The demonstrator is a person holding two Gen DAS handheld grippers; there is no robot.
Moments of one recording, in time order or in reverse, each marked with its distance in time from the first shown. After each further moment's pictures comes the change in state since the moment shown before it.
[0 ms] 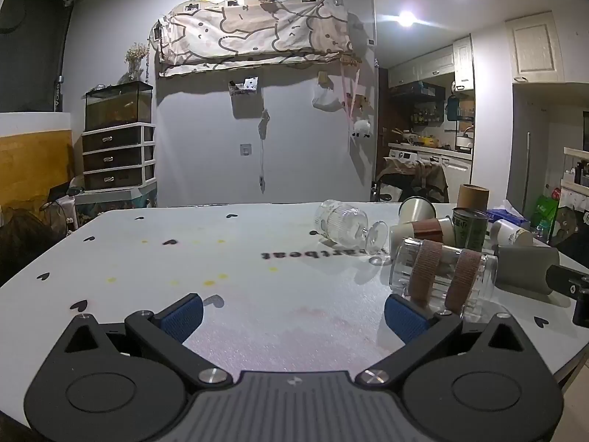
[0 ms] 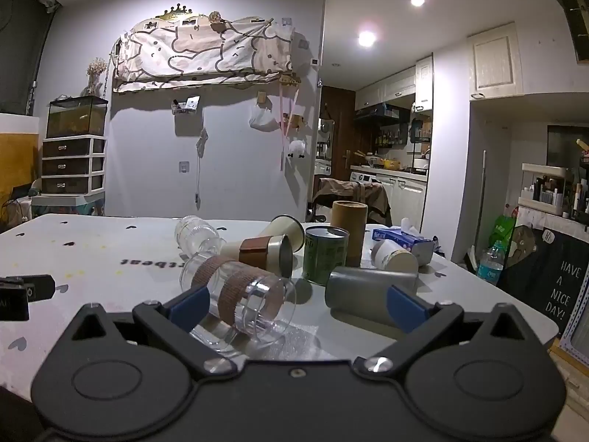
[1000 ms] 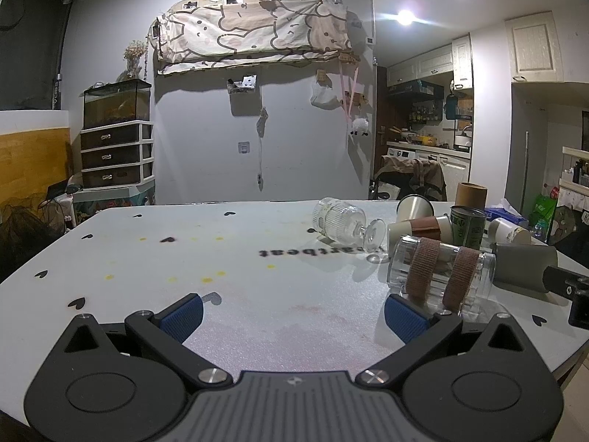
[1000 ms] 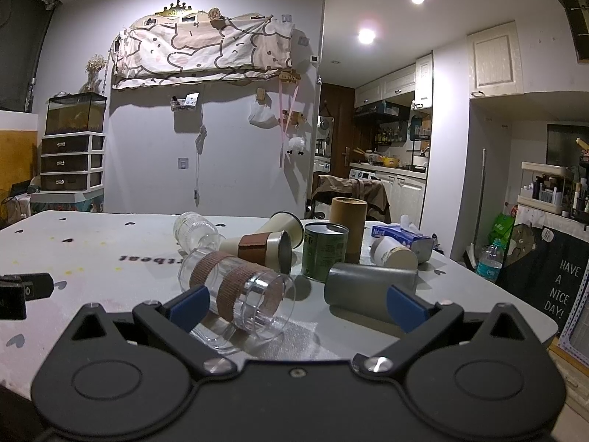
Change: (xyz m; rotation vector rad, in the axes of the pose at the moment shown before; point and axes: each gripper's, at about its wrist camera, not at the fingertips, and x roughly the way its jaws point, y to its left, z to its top) left arm 0.000 0.000 0.000 -0.004 0.006 -0.002; right arm 0.003 0.000 -0.002 0.001 0.008 -0.001
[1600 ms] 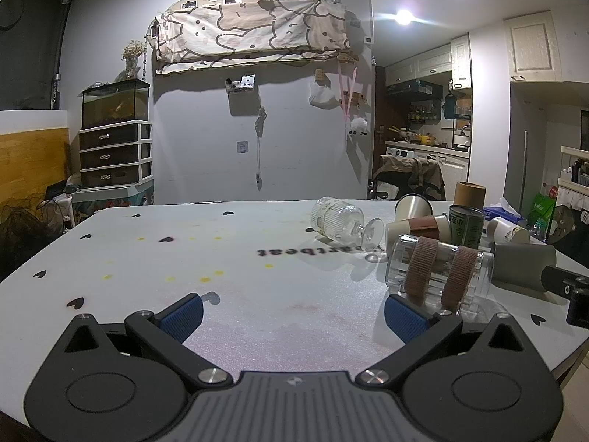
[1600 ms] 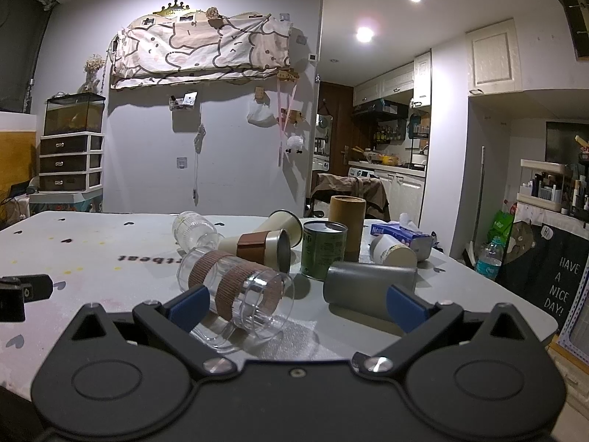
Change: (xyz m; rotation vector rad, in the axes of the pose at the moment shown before) left arm 0.000 0.000 0.000 -0.001 0.002 0.000; right arm 0.002 -0.001 -0.002 0.002 0.004 0.000
